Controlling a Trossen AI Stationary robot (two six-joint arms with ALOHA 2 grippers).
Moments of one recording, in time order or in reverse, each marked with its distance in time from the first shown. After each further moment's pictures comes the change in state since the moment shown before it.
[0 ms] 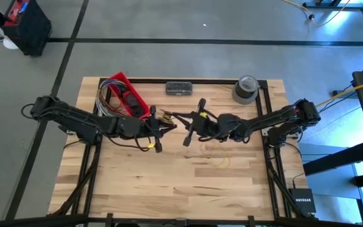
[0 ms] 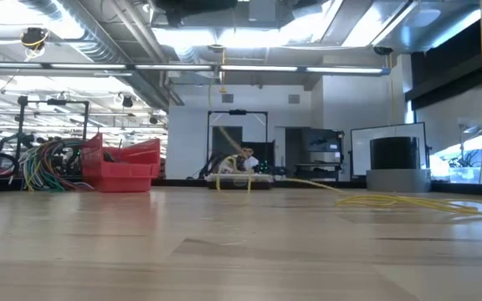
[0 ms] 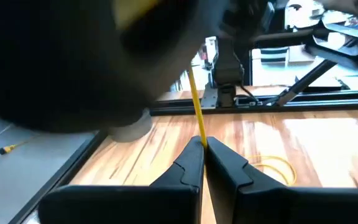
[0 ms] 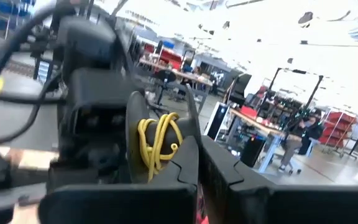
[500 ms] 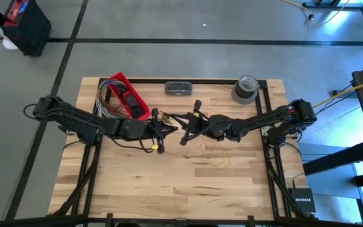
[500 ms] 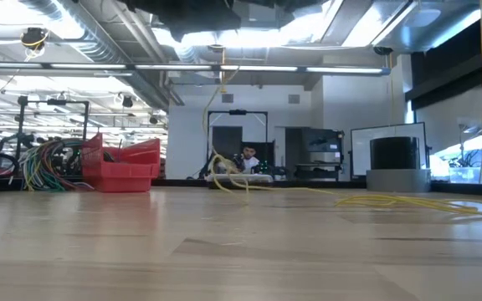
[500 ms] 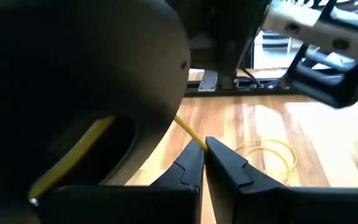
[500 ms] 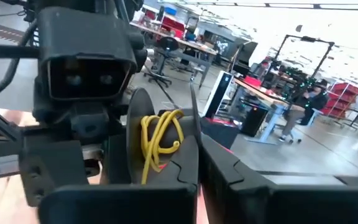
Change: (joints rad) left arm 0.001 0.003 -0.003 0.011 -0.003 -0.022; right arm -0.027 0.056 -0.027 -0.102 0.006 0.092
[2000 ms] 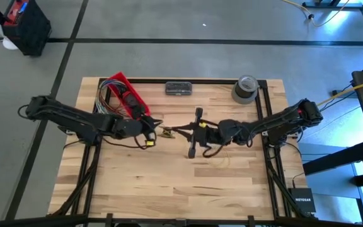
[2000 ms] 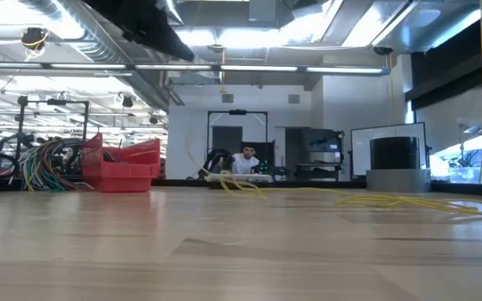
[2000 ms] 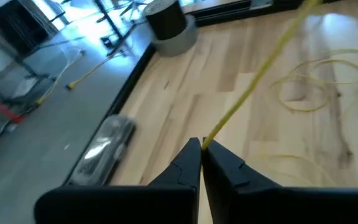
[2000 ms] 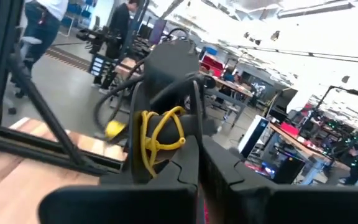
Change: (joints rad) left arm -0.010 -0.181 -0.002 -0.469 -0.223 -0.013; right arm 0.083 -0.066 0.001 0.000 -0.135 -0.120
